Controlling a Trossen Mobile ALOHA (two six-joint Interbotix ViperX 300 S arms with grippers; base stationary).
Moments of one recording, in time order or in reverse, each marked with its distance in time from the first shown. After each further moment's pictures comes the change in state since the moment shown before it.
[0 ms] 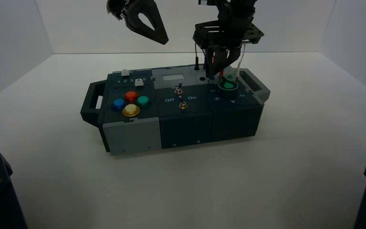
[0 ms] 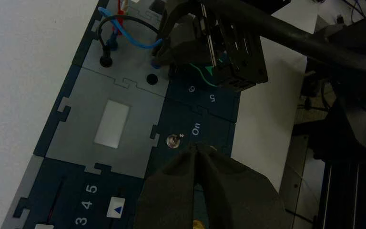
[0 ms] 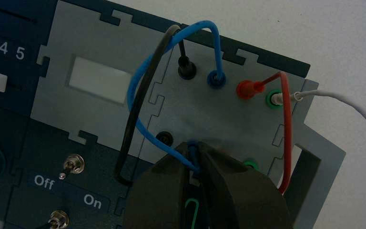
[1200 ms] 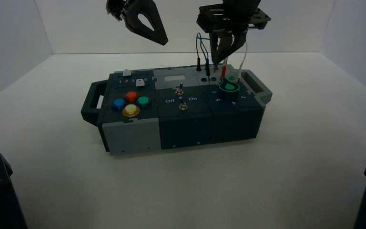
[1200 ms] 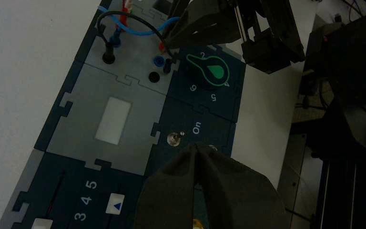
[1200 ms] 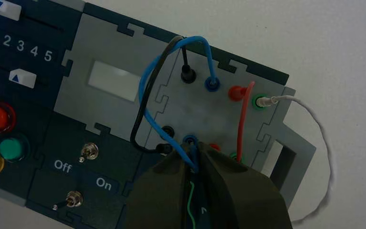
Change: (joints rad) left arm 0.003 0.000 0.005 -0.002 0.006 0.000; right arm -0.005 -0.084 -0.008 -0.009 0.081 0.000
